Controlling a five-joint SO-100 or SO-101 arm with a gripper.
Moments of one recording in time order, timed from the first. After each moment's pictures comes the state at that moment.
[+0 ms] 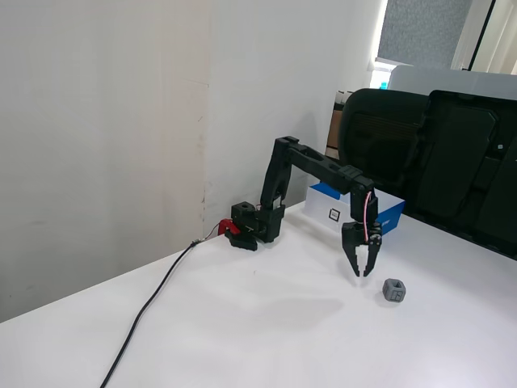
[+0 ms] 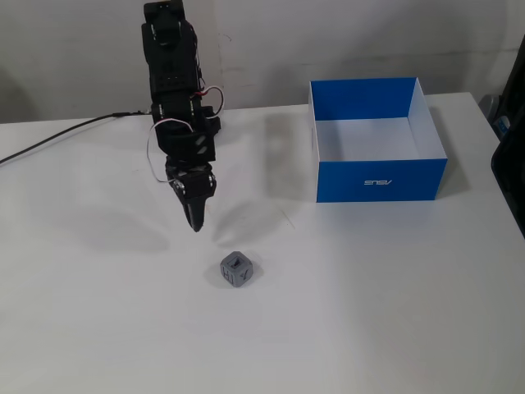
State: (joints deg) arm 3.3 82.8 87.2 70.0 -24.7
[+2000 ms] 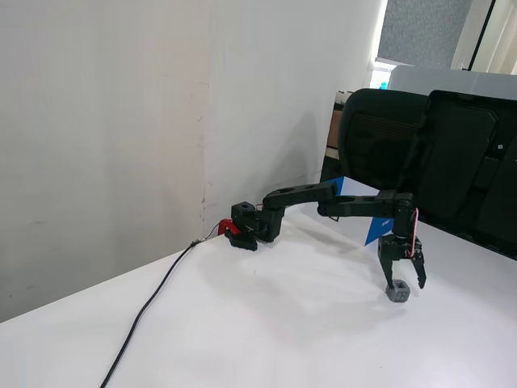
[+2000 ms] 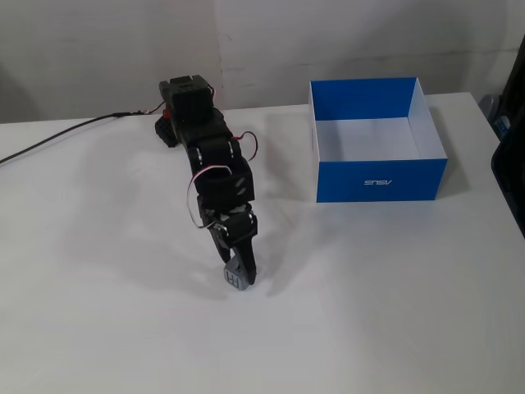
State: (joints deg) arm 10.0 25.9 -1.0 105.5 -27.3
